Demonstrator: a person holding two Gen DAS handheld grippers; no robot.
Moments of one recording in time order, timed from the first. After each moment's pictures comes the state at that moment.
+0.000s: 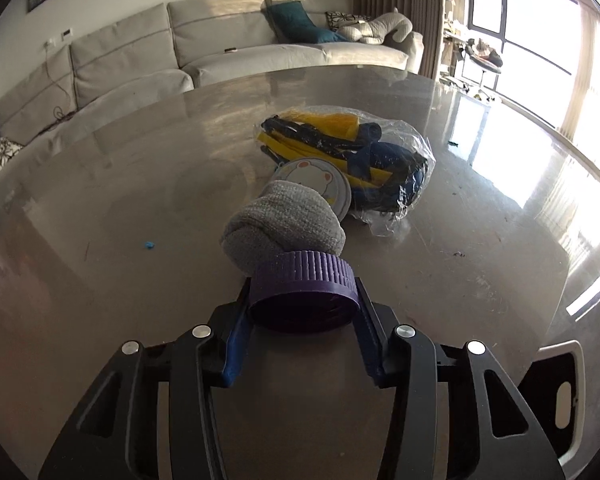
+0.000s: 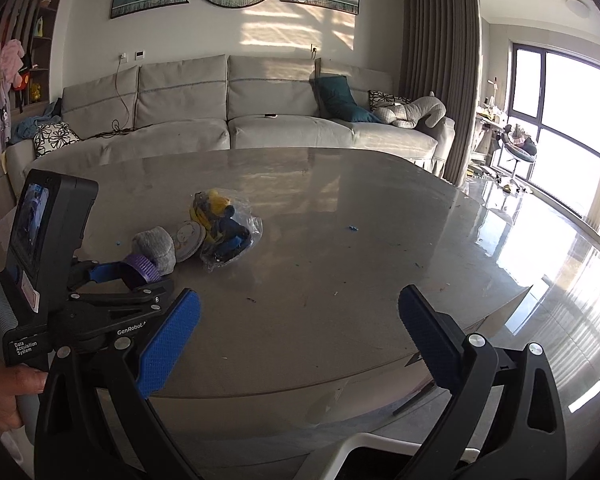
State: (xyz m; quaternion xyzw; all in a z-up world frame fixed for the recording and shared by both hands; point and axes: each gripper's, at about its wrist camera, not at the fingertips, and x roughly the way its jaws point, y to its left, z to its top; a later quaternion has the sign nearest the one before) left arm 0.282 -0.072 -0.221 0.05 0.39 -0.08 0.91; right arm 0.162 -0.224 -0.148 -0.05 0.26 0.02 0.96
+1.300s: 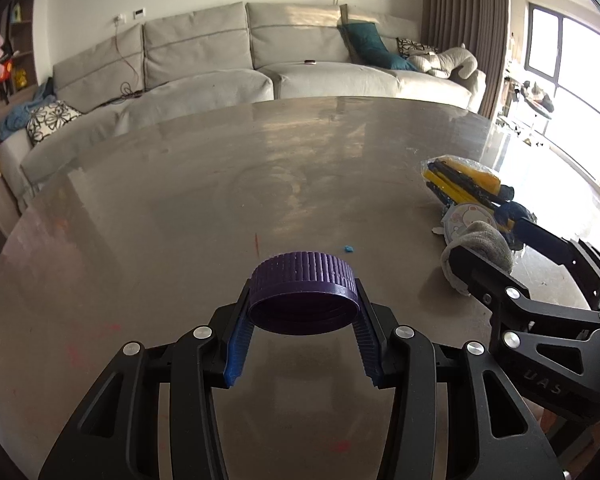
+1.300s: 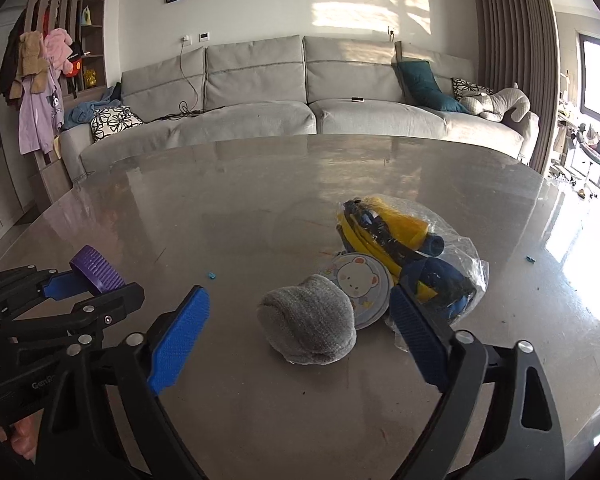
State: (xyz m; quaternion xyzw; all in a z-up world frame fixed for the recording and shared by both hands) left arm 0.275 0.045 -0.191 0.00 0.37 0.02 0.93; right arm 0.257 -0.091 -0.173 -0.05 0.31 0.16 0.94
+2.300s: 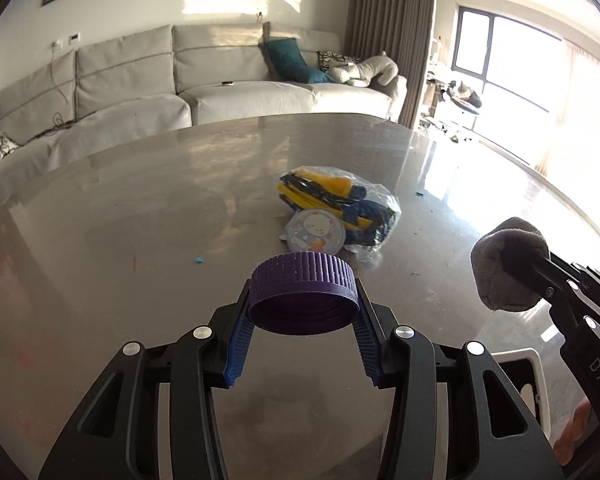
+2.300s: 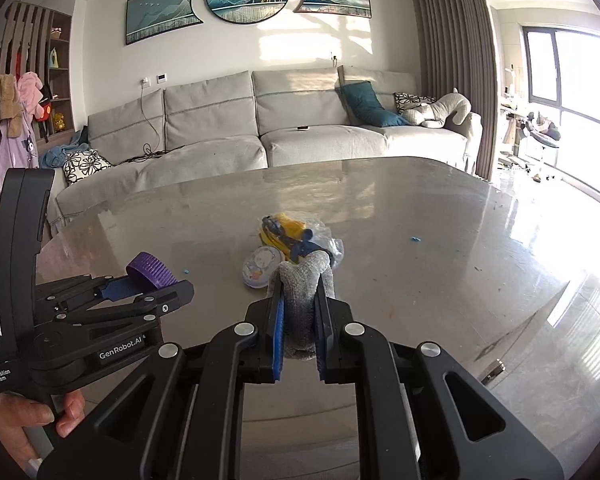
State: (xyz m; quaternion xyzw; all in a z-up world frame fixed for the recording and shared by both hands) left arm 0.231 -0.042 -0.171 0.01 0.34 -0.13 0.93; right arm 0.148 -0.189 -0.125 0.01 0.25 0.06 0.97
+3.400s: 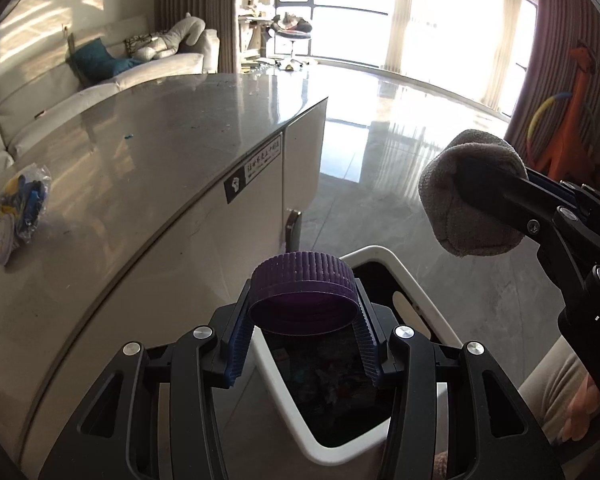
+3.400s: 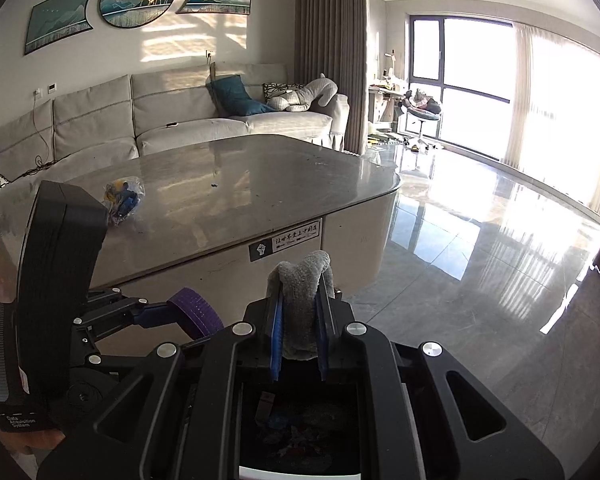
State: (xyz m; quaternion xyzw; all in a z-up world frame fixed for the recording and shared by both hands) left arm 0.126 -0.257 -0.230 0.14 0.37 -0.38 0.84; right arm 0.011 -0.315 -0.166 0.02 0.25 -0.15 0.96
